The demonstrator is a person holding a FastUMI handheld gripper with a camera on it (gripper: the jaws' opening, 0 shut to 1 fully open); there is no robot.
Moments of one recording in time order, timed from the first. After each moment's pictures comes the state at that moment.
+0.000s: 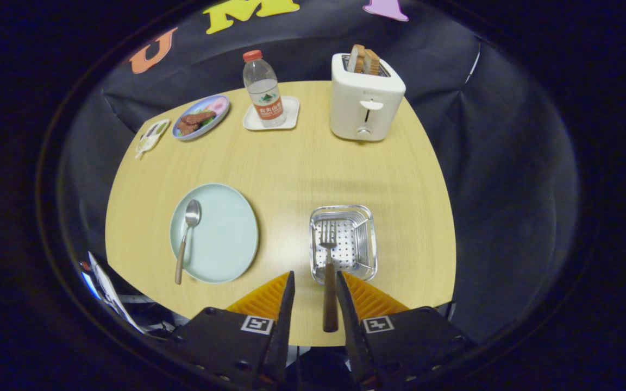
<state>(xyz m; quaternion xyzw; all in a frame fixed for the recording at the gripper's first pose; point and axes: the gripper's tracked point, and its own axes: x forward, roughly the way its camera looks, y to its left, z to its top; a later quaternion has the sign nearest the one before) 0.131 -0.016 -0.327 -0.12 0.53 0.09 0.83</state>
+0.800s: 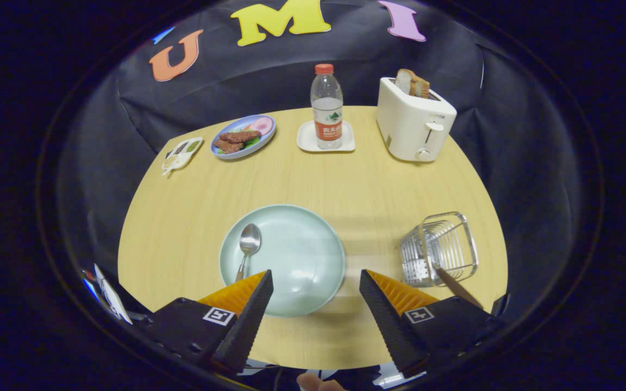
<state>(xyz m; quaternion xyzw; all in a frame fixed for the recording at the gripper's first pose) 0.103 0.115 -0.373 -0.07 0.46 0.12 0.88</state>
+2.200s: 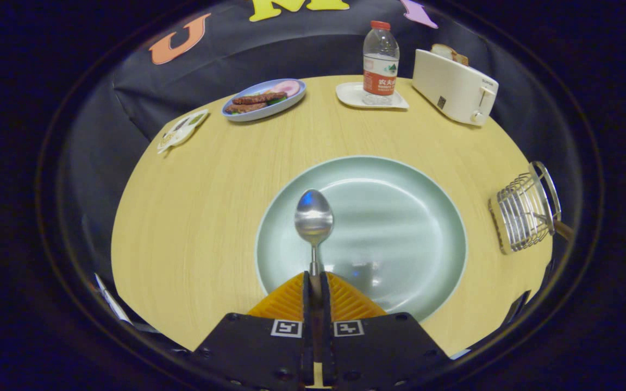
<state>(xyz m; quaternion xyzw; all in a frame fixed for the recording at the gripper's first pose) 0.086 0.207 -0.473 -0.06 0.49 0.12 0.86</state>
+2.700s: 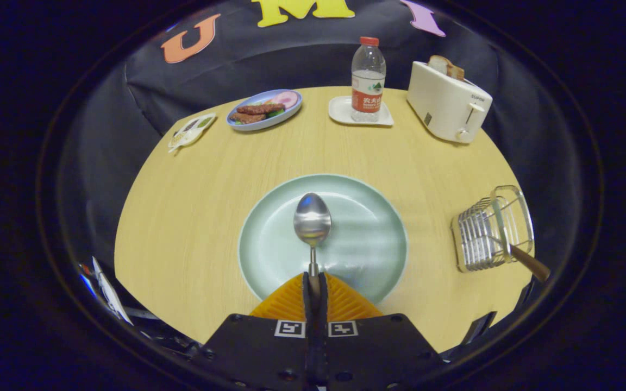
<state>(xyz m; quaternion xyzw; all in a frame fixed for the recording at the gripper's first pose) 0.086 0.146 -0.414 -0.09 0.48 0.14 0.86</state>
